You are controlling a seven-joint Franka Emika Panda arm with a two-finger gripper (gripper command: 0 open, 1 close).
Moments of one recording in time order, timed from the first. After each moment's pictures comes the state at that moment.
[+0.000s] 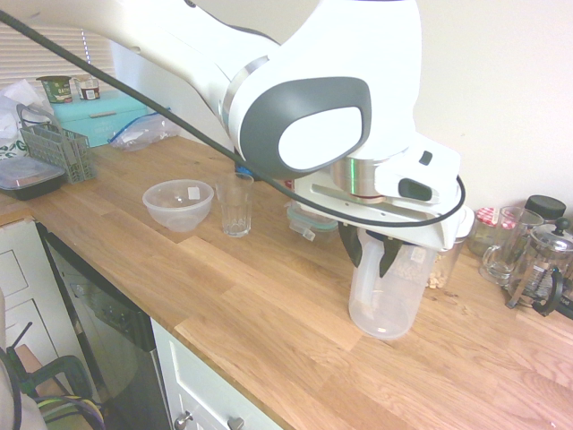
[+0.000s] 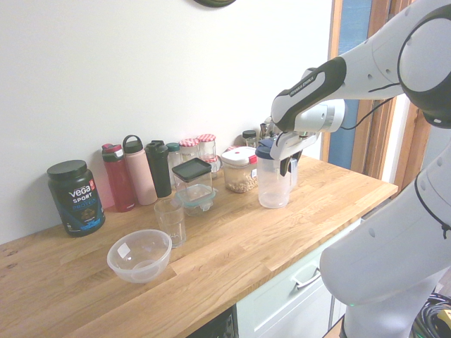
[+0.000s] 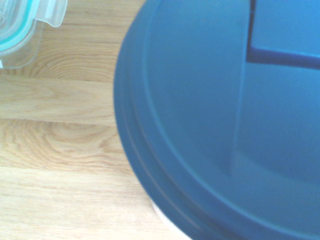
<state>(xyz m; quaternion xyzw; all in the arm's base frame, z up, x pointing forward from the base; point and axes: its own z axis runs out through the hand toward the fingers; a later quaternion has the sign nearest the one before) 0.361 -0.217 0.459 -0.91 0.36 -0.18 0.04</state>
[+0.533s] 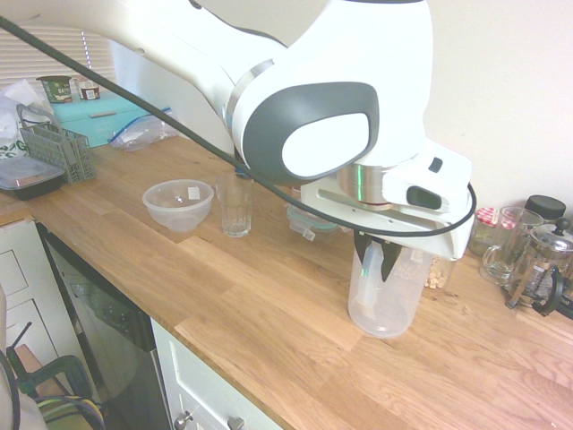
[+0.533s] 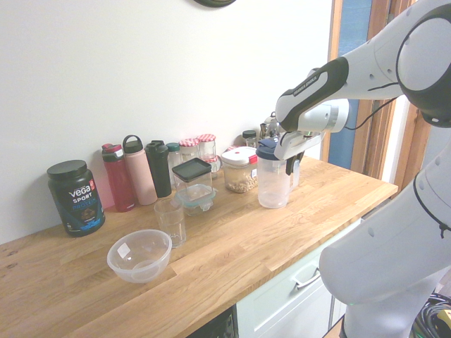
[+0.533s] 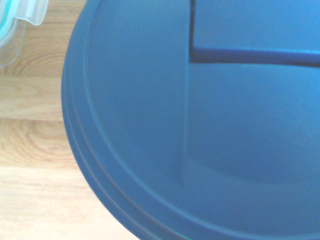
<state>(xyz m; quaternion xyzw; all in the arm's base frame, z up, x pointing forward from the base) 0.352 -0.231 0.459 -0.91 0.37 -0.17 0.04</state>
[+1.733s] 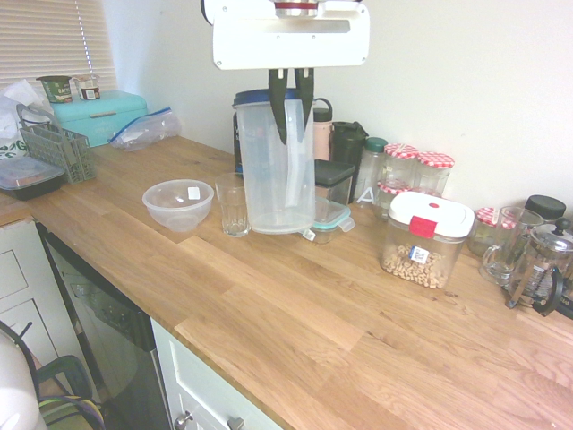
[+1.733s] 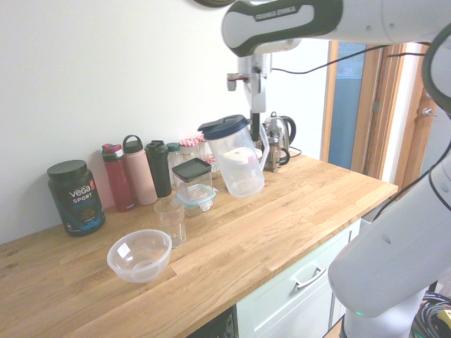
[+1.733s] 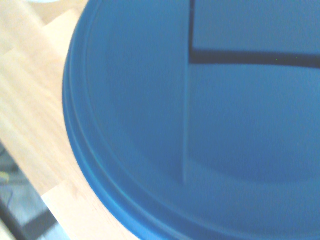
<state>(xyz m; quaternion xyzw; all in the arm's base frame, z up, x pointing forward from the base) 0.424 -0.036 0.620 -0.99 -0.10 -0.01 -0.06</state>
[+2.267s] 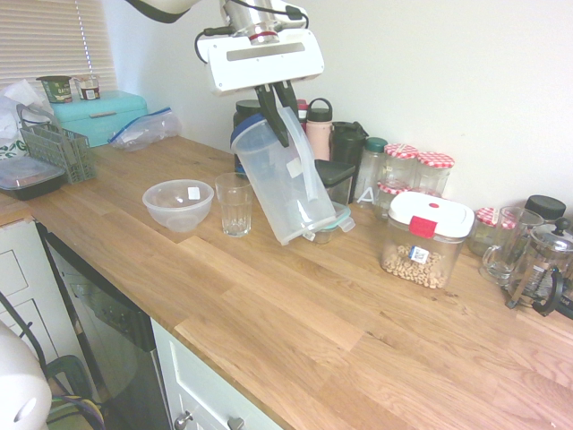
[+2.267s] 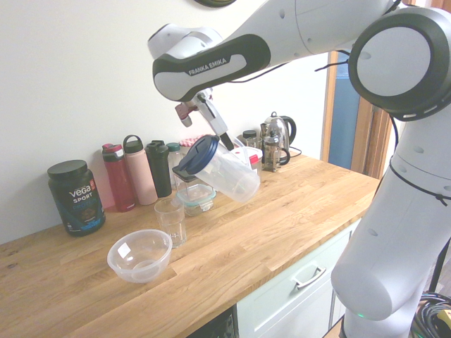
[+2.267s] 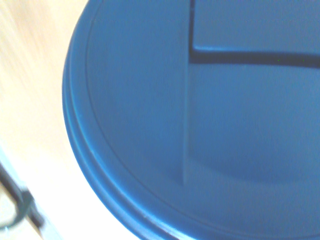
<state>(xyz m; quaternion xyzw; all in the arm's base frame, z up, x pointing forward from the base) 0.476 0.070 0.581 -0.93 -0.19 0.08 -0.31</state>
